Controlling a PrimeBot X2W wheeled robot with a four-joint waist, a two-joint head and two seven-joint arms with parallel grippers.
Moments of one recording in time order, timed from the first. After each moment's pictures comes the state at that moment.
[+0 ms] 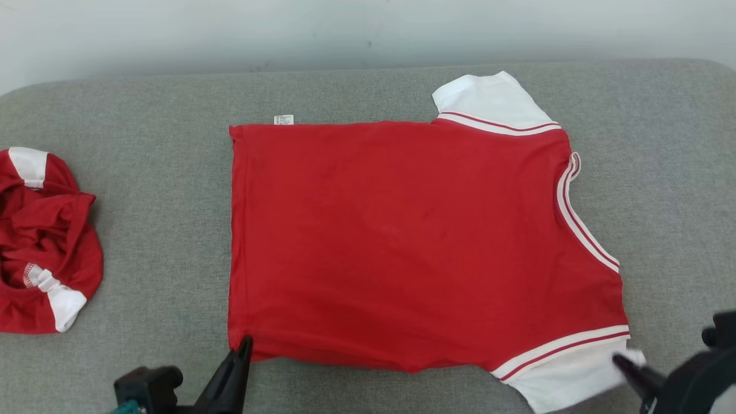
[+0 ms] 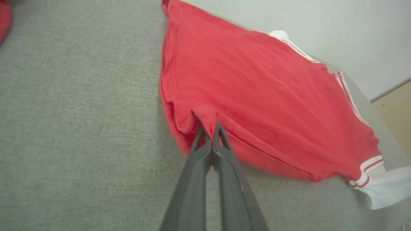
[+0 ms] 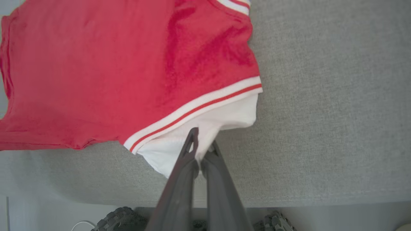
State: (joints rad) left arm 0.00 0.32 -0.37 -0.05 -0.67 0.14 -0.04; right arm 0.11 -0.05 -0.28 -0.33 0.48 0.13 1.02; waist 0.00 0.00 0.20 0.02
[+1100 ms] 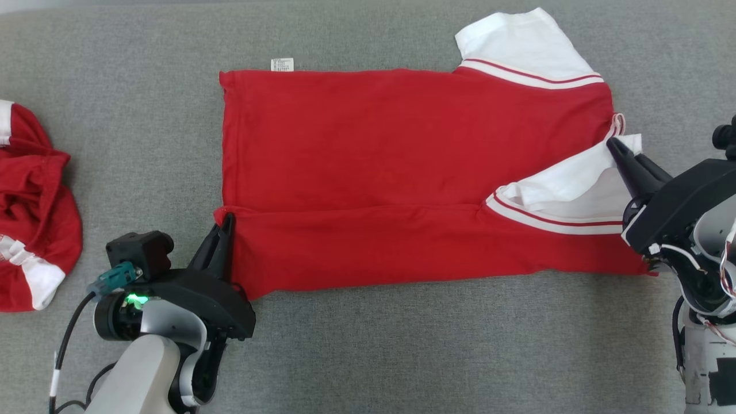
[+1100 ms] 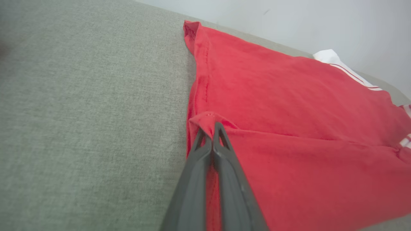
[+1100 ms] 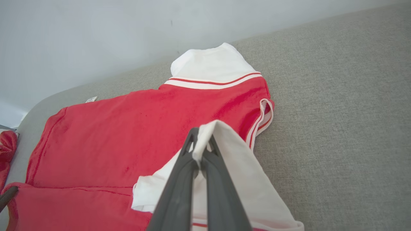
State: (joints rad) left arm -0.43 0.26 -0.36 0.24 -0.65 0.15 -0.01; right arm -0.49 -0.16 -0.15 0.00 0.48 0.13 0.69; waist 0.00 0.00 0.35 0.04
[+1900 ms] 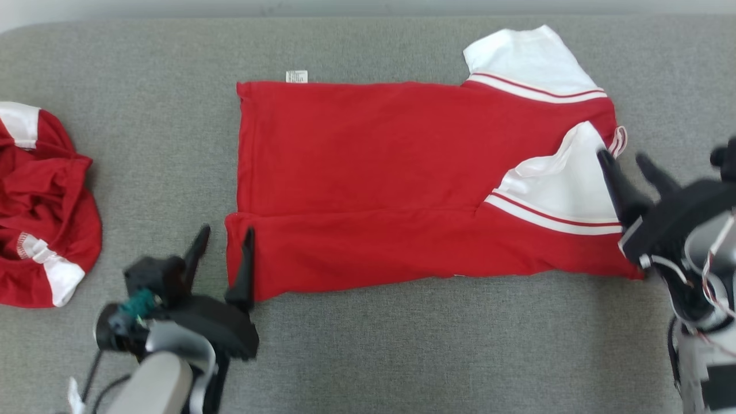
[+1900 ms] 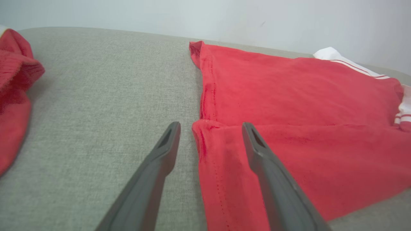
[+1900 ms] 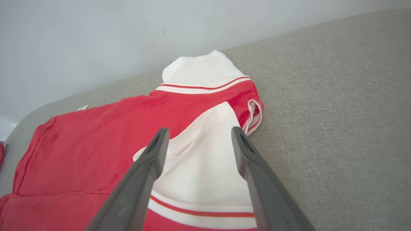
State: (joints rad) left arm -0.43 0.27 -0.42 0.33 -0.56 0.13 -0.16; right arm -0.49 -0.18 -0.13 0.14 0.47 0.13 0.51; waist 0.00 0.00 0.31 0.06
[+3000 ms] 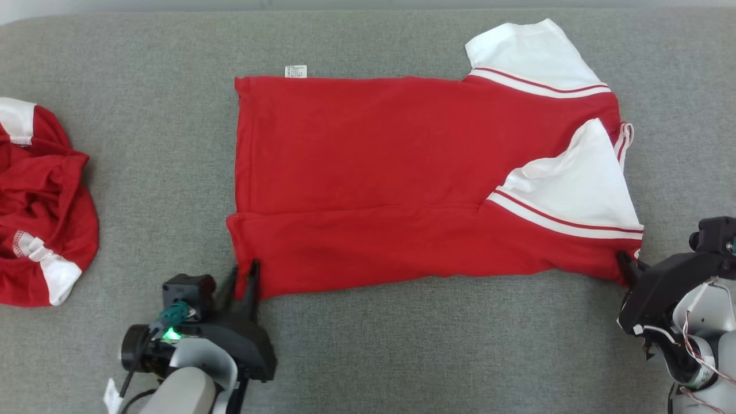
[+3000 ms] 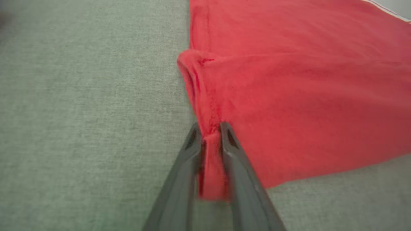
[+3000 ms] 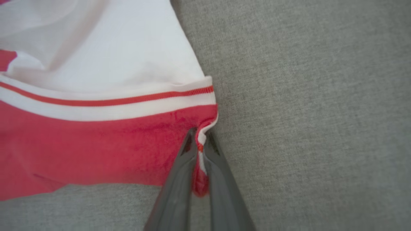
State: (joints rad) left arm -0.42 0.24 -0.49 0.46 -0.53 0.17 -0.12; right arm -0.32 -0.10 -0.25 0.18 0.27 0.13 0.67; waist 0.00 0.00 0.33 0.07
